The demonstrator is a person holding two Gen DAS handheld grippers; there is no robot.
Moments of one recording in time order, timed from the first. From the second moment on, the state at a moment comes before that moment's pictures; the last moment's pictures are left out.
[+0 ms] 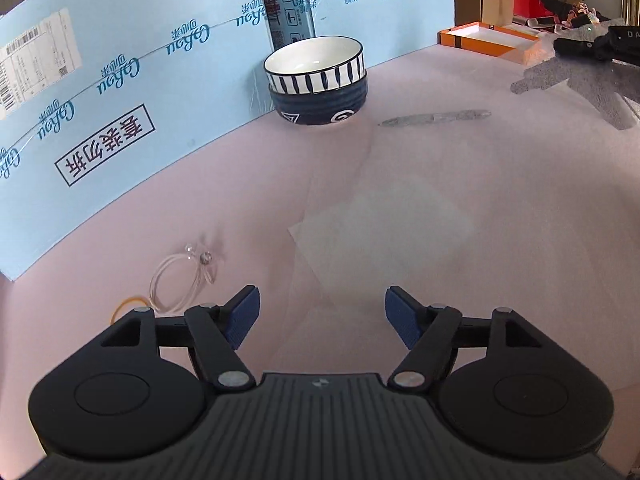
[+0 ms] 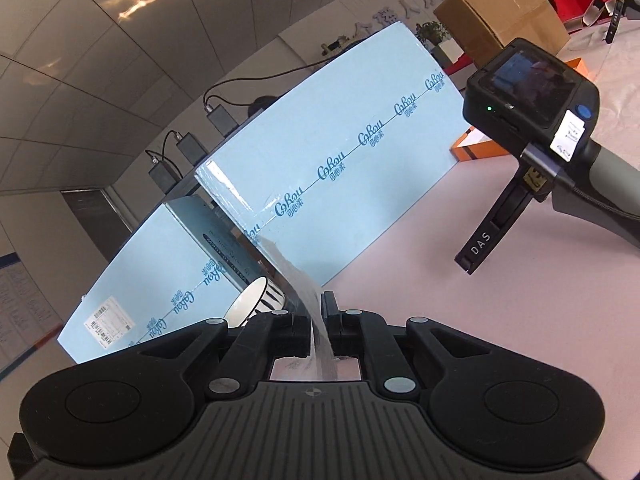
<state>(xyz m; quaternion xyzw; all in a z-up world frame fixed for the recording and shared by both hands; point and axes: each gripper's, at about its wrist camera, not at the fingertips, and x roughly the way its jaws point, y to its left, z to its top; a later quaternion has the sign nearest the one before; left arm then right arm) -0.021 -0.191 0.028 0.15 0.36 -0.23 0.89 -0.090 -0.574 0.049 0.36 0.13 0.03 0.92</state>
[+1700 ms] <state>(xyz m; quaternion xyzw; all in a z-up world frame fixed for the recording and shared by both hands) -0.192 0.062 0.053 -0.07 0.31 -0.07 0.94 -0.097 -0.179 0.013 0.35 0.38 0.52 0.68</state>
